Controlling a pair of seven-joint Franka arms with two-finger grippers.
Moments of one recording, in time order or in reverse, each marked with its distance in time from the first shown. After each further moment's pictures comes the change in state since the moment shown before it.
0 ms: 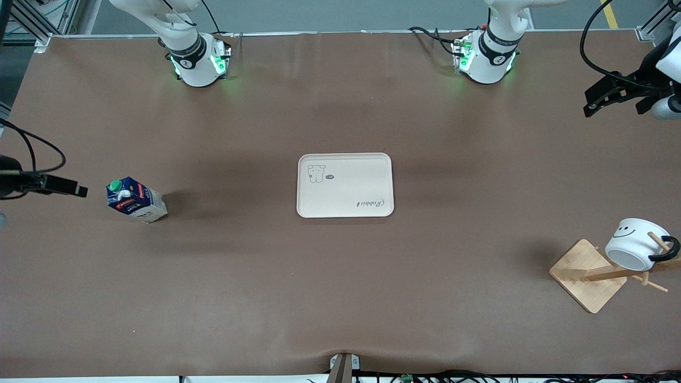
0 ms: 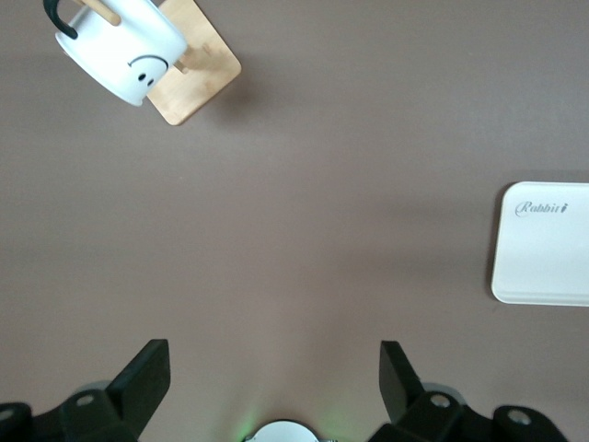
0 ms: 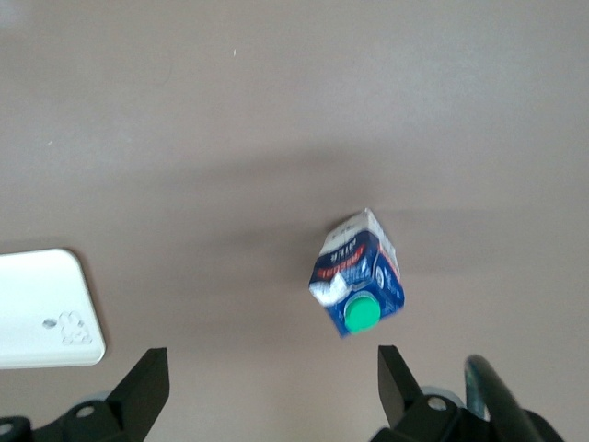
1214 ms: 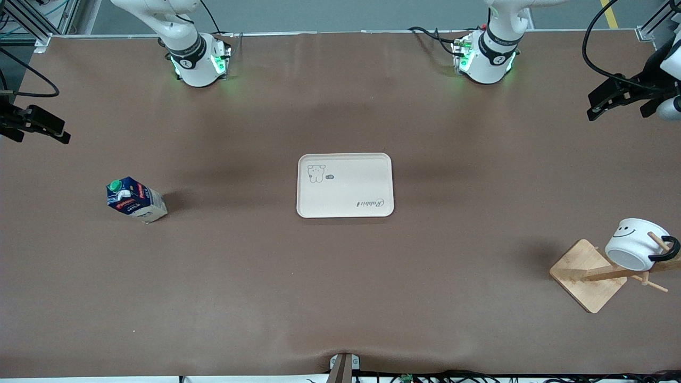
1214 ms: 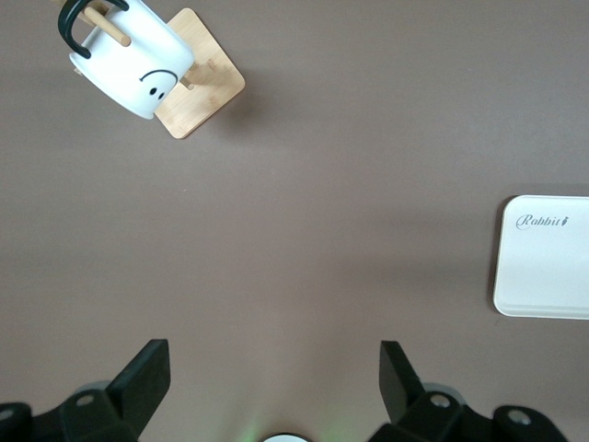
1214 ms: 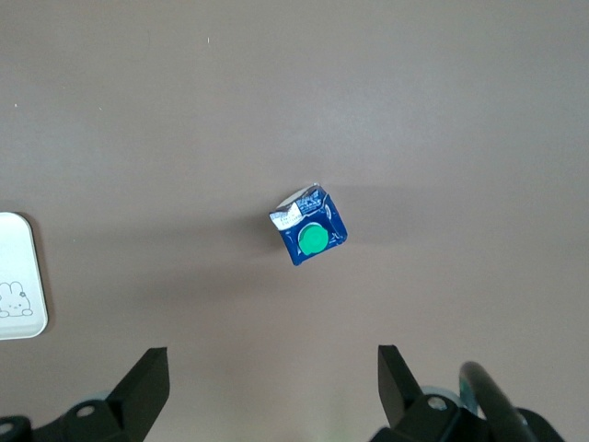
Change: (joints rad) left arm 0.001 -0.001 -0.001 0.000 0.002 0.021 0.000; right arm -0.052 -0.324 0.121 -0.284 -0.182 0.080 0.006
